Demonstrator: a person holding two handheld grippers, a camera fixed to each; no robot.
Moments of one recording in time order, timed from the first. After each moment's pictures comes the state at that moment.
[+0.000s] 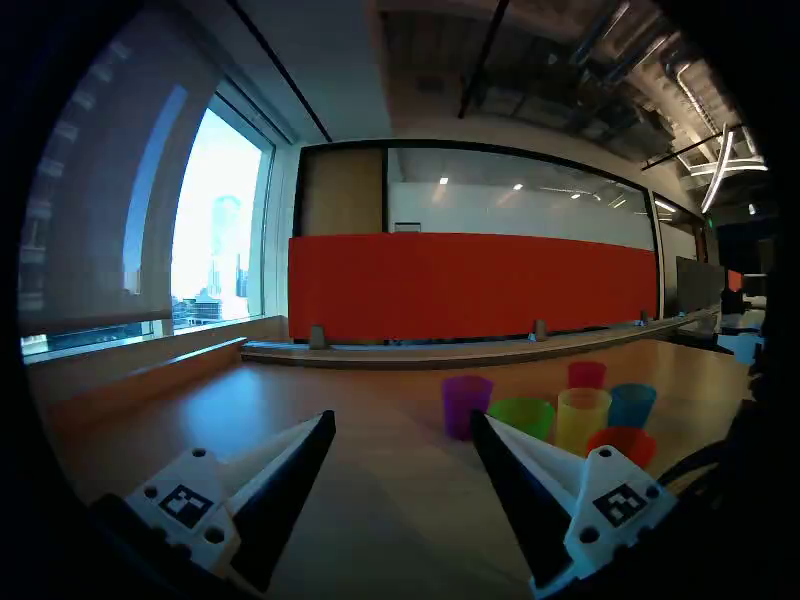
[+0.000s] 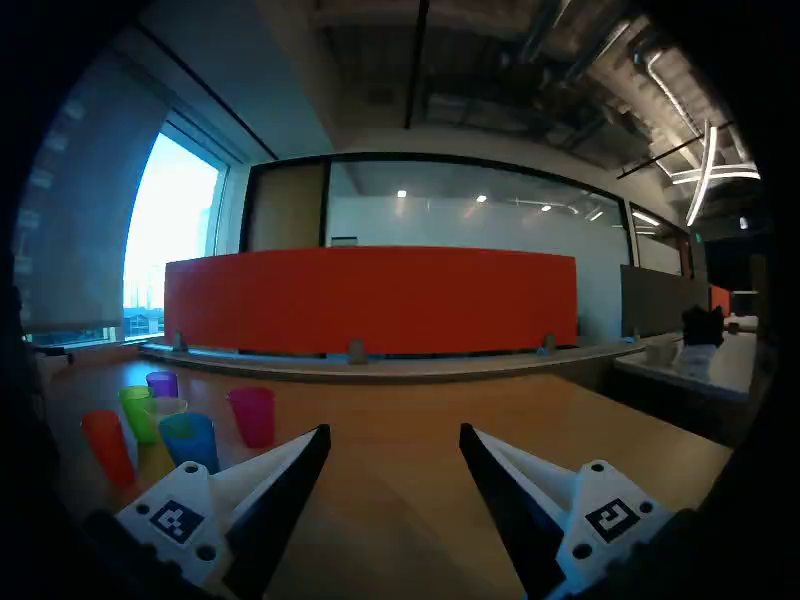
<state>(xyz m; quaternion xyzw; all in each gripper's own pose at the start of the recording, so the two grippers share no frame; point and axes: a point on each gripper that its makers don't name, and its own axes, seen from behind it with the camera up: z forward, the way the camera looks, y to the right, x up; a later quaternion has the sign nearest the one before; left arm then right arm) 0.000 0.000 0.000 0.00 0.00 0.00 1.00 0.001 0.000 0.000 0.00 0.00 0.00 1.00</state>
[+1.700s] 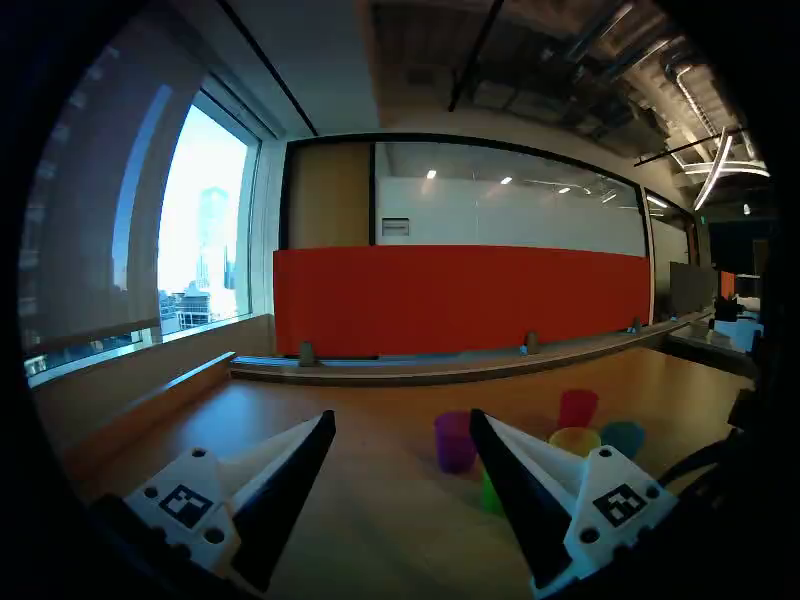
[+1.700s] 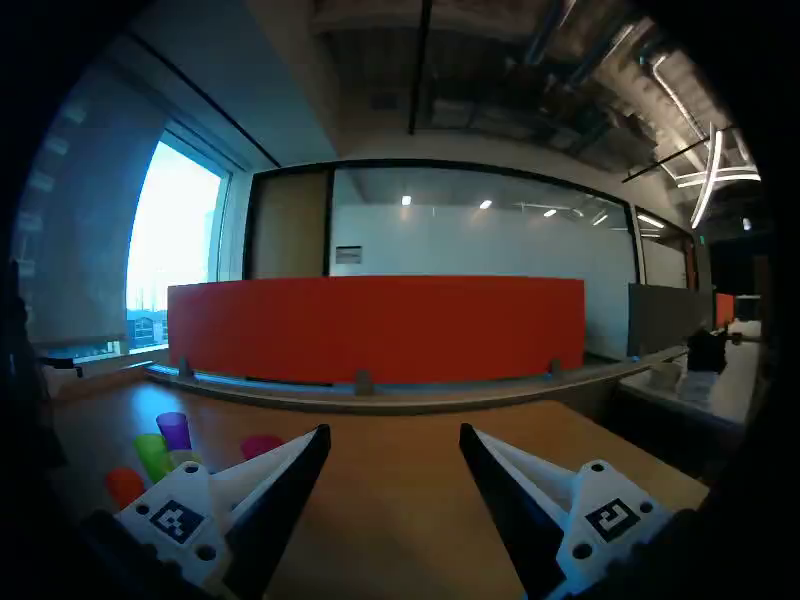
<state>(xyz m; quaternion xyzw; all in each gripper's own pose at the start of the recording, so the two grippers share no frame) 0.070 0.000 0.024 -0.02 -0.02 0.00 1.00 0.088 -0.008 0.014 0.01 0.00 0.00 1.00</state>
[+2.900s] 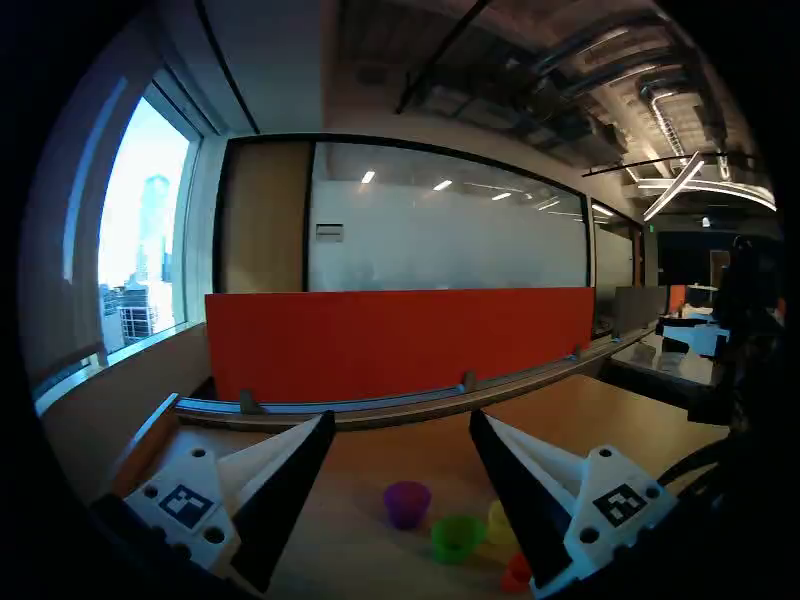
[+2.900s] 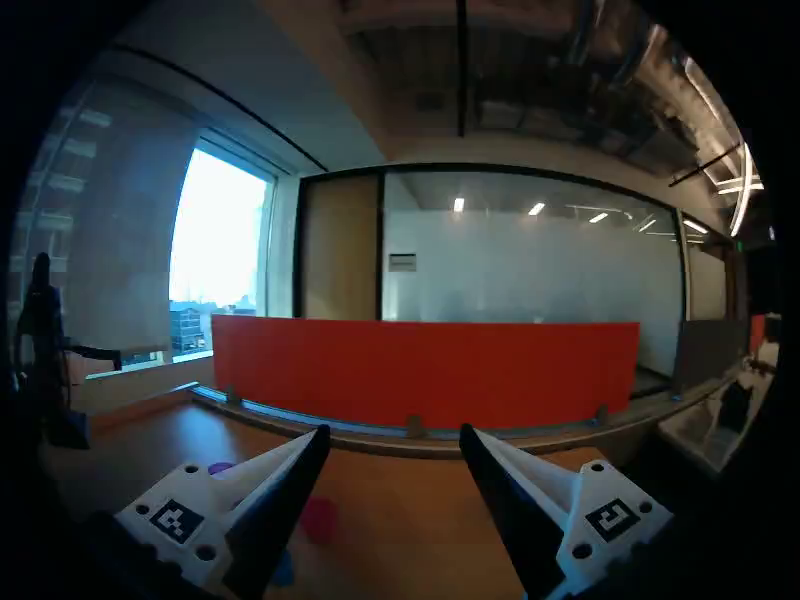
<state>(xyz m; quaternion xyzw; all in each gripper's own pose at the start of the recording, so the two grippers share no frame) 0.207 0.035 0.056 -0.16 -0.03 -0.01 0.99 0.220 -0.057 0.042 0.12 -0.01 -0.01 0.99</state>
